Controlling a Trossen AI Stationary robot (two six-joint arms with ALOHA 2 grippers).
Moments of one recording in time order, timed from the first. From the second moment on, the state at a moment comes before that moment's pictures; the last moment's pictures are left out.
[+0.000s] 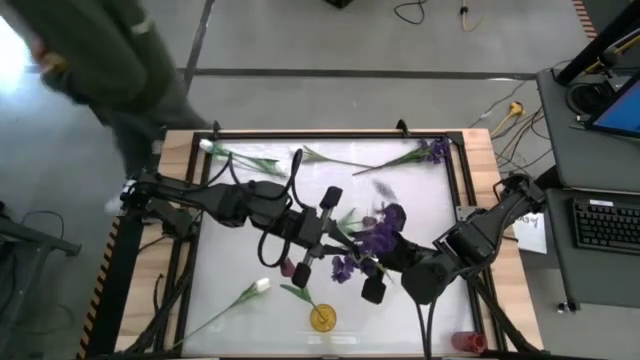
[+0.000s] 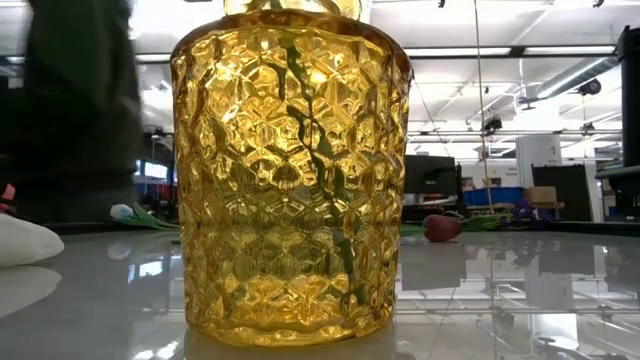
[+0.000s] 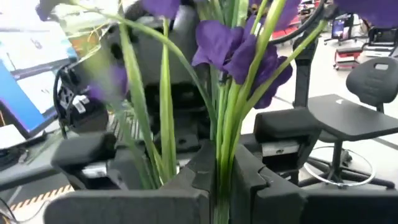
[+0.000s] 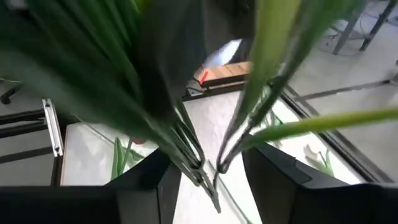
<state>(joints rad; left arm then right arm) -0.28 1.66 1.75 -0.13 0.09 0.18 0.61 1.66 1.88 -0.81 0.86 0.45</state>
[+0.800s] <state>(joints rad) -0.29 1.50 1.75 -0.56 0.04 0.05 0.68 1.64 1.90 -0.81 0.84 0.40</state>
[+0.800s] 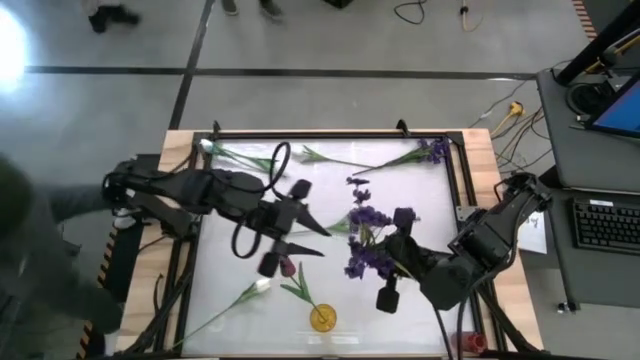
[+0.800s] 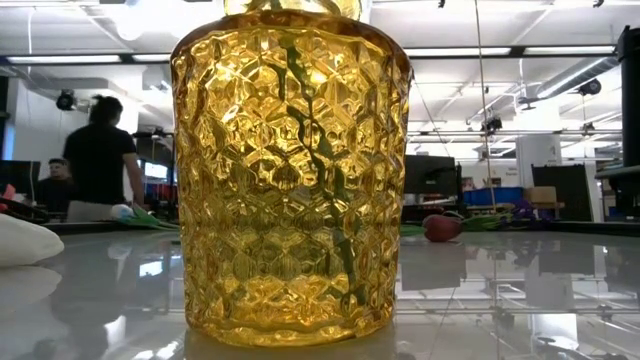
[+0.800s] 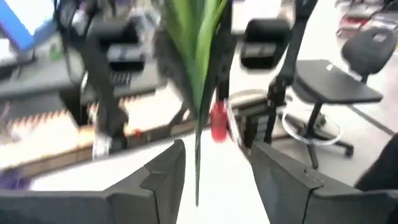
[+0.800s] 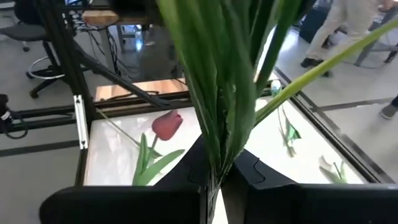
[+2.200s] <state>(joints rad) -0.93 1.41 1.74 -1.08 -0.69 -0.74 0.77 2.06 1.89 -0.49 0.91 0.56</state>
